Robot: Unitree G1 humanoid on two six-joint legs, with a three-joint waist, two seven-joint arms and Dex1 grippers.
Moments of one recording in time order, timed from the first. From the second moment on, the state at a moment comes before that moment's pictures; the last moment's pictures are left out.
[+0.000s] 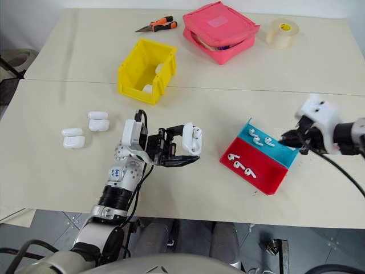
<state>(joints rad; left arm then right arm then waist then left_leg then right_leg) -0.52 0.04 -0.06 0.30 -0.55 -0.16 -1.39 -0.34 -1.14 -0.24 -0.22 0.39 0.87 1.14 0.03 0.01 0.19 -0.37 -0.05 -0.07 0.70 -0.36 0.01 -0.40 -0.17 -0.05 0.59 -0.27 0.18</state>
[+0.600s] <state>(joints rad) -0.58 0.01 -0.06 0.34 -0.55 -0.04 -1.33 -0.16 -0.31 -0.47 -0.65 1.22 0.85 0.54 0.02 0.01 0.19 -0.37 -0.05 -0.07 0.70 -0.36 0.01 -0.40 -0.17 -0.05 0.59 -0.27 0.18</state>
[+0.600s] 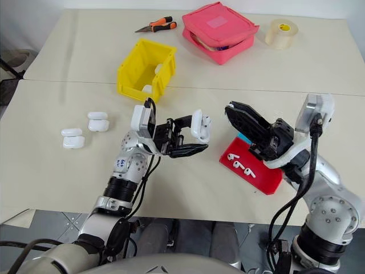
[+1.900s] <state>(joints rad) -0.59 0.03 -0.03 0.28 -0.56 0.03 -1.28 0.02 -0.40 -0.13 -0.64 1.11 0.55 0.55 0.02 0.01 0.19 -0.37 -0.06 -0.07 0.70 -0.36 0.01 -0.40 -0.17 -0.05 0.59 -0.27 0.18</state>
